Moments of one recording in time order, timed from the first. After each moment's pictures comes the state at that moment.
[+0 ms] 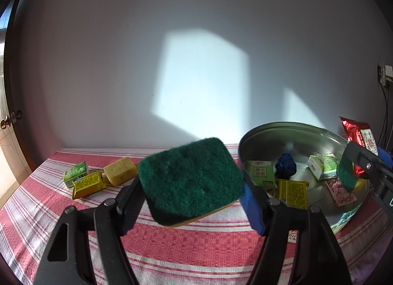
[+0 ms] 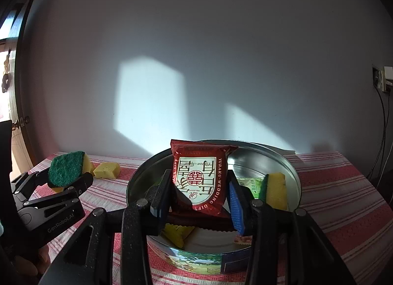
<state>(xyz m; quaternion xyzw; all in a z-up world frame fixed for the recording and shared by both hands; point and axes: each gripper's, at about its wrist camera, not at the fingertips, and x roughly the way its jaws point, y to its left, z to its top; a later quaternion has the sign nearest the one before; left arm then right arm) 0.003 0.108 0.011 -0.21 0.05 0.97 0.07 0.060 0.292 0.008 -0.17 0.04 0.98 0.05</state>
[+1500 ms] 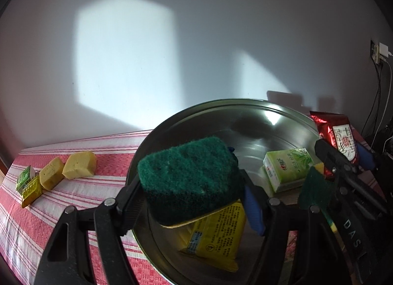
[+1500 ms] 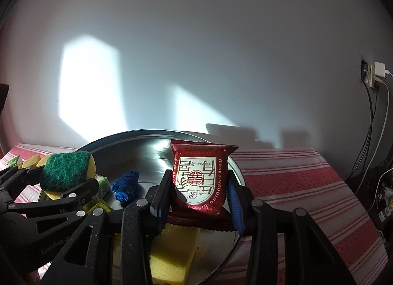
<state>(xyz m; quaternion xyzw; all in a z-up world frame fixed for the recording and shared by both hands) -0.052 0.223 -0.001 -0.32 0.08 0.93 0.13 0.005 0.365 -0.010 -0.23 0.02 0.97 0.12</state>
